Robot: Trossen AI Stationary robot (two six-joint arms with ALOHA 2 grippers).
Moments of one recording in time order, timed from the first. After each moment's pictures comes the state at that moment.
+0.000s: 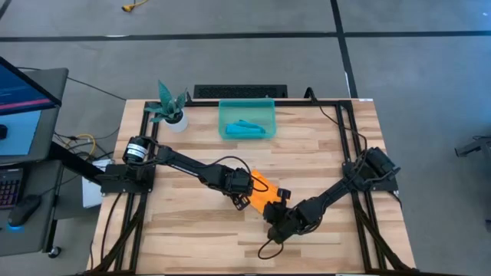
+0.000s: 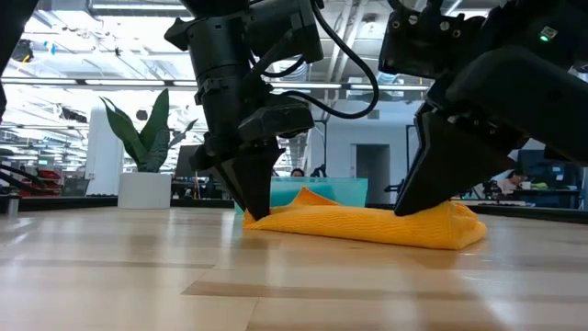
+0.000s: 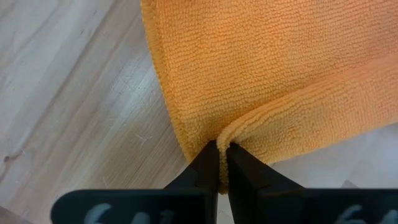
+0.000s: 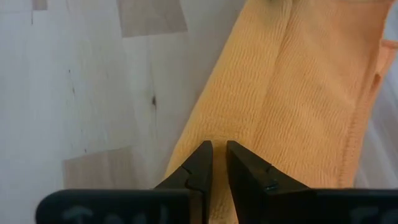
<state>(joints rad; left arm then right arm) -0.16 2.01 1.27 -0.59 -0.15 -0.76 0.59 1.94 1.14 -0.43 0.52 0.63</state>
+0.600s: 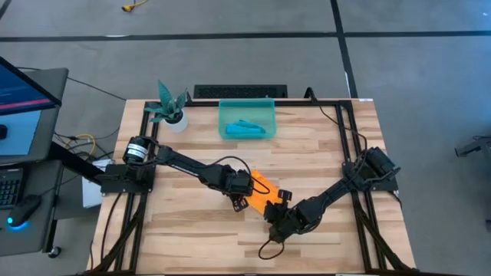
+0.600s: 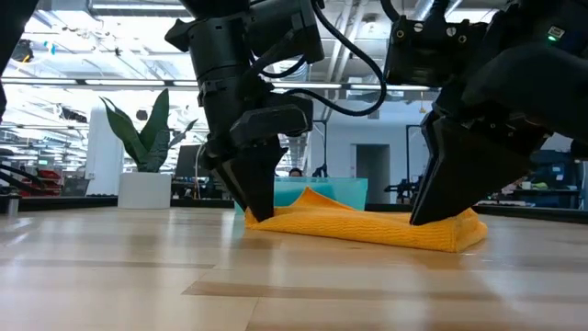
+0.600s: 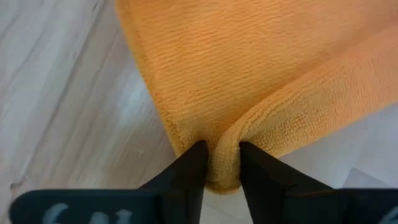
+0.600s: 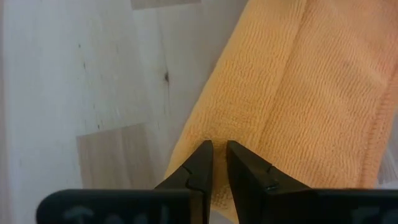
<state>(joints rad) -0.16 2.01 1.27 -0.58 -0.15 -0.63 0.59 1.94 1.14 -0.46 0.42 0.66</state>
